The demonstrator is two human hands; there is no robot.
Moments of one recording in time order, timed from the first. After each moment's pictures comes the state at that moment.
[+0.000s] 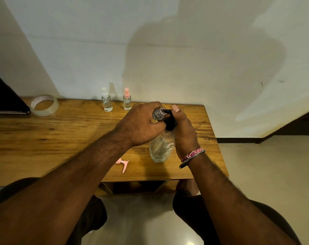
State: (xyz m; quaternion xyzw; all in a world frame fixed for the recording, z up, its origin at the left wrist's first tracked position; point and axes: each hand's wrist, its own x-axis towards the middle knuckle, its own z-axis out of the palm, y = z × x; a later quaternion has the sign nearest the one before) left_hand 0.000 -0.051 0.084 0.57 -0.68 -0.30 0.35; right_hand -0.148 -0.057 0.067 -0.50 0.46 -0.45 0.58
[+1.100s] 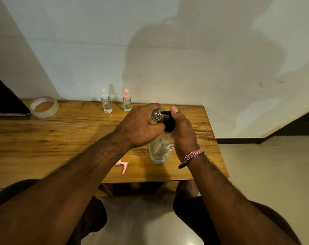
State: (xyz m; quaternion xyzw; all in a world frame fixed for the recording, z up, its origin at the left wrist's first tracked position) left_hand 0.001 -0.052 0.080 0.57 -0.68 -0.30 0.36; right_hand -0.147 -0.054 0.074 -0.51 0.47 -0.44 0.57
